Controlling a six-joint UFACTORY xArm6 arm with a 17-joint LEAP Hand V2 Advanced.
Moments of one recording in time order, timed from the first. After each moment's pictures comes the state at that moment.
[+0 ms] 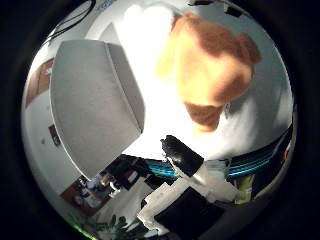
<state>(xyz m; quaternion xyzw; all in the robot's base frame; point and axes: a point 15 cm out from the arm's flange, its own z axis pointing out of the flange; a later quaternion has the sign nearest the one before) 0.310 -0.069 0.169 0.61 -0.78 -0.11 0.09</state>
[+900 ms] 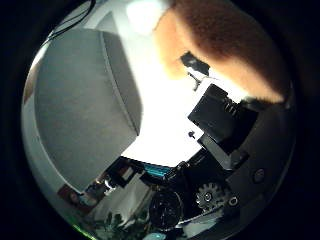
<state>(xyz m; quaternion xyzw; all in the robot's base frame) 0.308 -0.080 0.196 0.62 -0.77 -0.08 0.11</state>
